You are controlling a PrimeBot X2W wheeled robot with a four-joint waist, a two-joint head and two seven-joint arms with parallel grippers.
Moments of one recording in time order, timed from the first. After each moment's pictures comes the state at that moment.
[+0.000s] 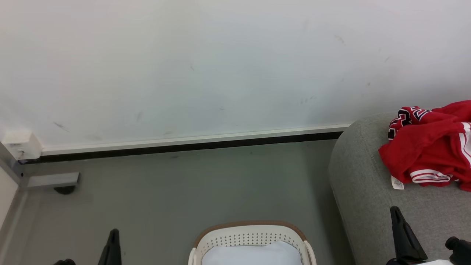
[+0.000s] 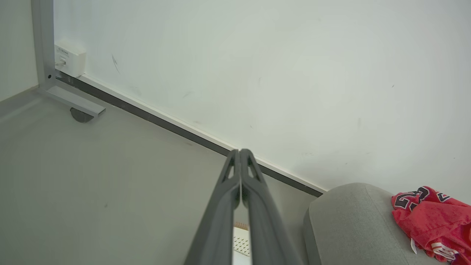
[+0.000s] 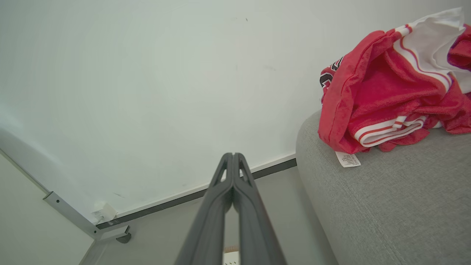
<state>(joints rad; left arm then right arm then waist) 0.03 0.04 0.08 0.24 -0.52 -0.11 -0.17 -0.02 -0.13 0.12 0.21 0.65 0.13 -0.18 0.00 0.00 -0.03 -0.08</state>
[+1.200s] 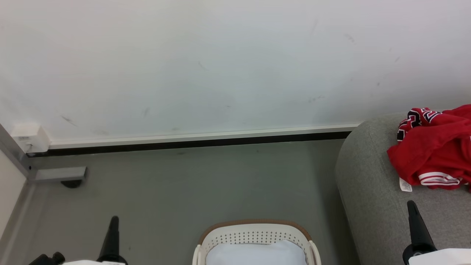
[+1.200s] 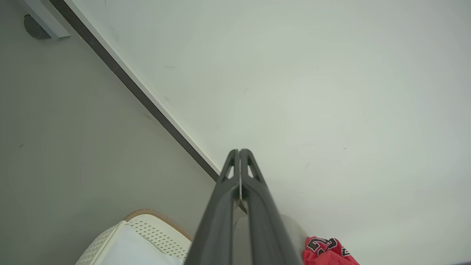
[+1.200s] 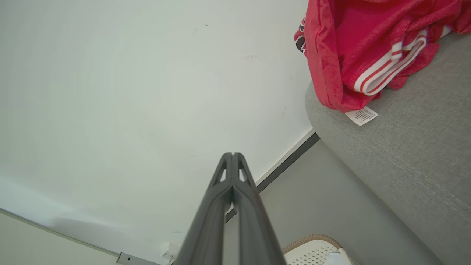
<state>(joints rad) -0.03 0.04 0.09 0.24 -1.01 -0.12 -0.04 -0.06 -0.11 0.04 0.23 1.10 0.13 -0.07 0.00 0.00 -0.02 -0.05</state>
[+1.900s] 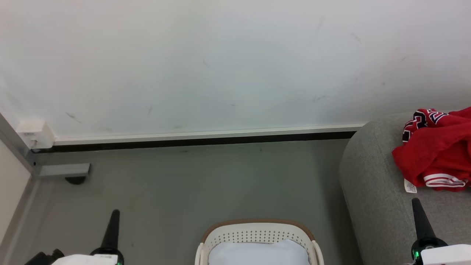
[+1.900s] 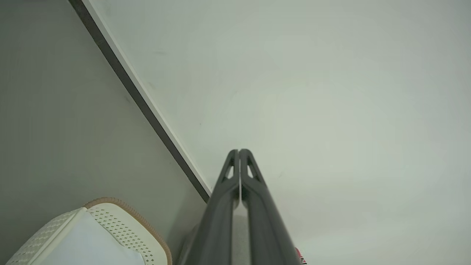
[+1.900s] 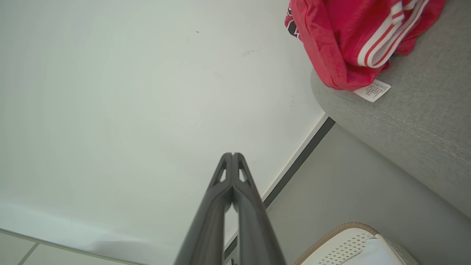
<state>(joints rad) -0.06 0.04 0.10 0.25 -1.22 -0.12 0.01 -0.08 -0.10 0.00 0.23 1.29 0.13 -0.02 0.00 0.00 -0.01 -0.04</state>
